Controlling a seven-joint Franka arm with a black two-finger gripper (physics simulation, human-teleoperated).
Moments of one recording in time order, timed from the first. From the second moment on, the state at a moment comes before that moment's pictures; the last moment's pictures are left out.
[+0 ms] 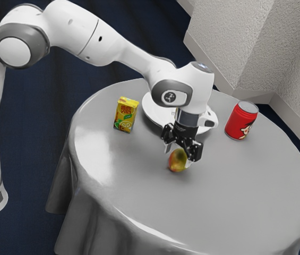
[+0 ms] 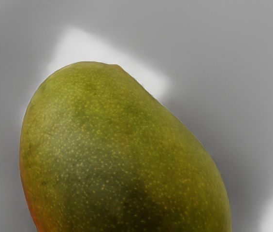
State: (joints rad) arm 0.02 0.16 -0.20 -1.85 -0.07 2.05 -0.64
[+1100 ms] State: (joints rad) arm 0.02 0.19 -0.19 -1.86 -0.09 2.09 -0.65
